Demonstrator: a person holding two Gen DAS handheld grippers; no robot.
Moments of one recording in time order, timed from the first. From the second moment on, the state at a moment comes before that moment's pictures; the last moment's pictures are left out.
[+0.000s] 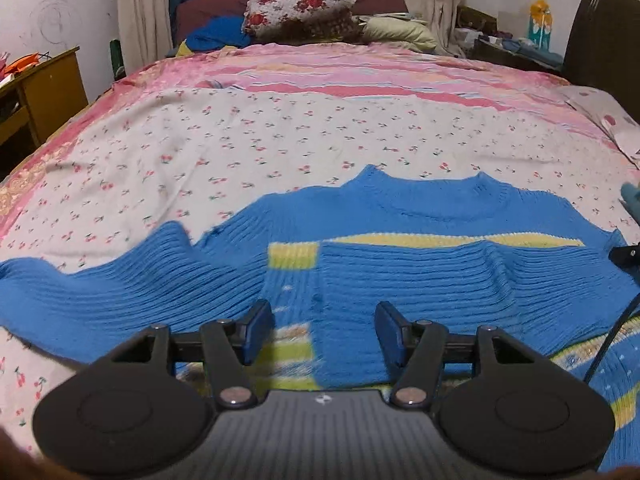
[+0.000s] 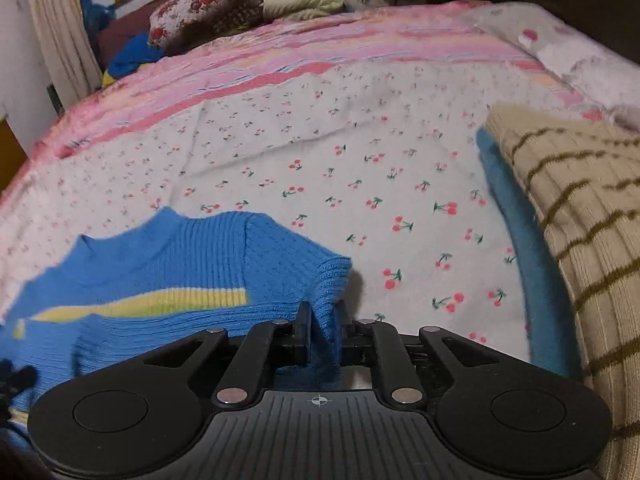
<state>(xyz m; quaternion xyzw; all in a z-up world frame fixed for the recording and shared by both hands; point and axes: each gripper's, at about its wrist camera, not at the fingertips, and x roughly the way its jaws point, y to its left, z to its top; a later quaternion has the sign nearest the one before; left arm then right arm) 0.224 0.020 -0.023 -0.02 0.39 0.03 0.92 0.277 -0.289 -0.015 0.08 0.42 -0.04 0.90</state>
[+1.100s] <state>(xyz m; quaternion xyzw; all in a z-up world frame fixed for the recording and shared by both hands) 0.139 0.131 -0.007 -0.10 0.37 0.09 0.92 0.232 -0.054 -0.029 -0.14 0.37 0.26 0.88</state>
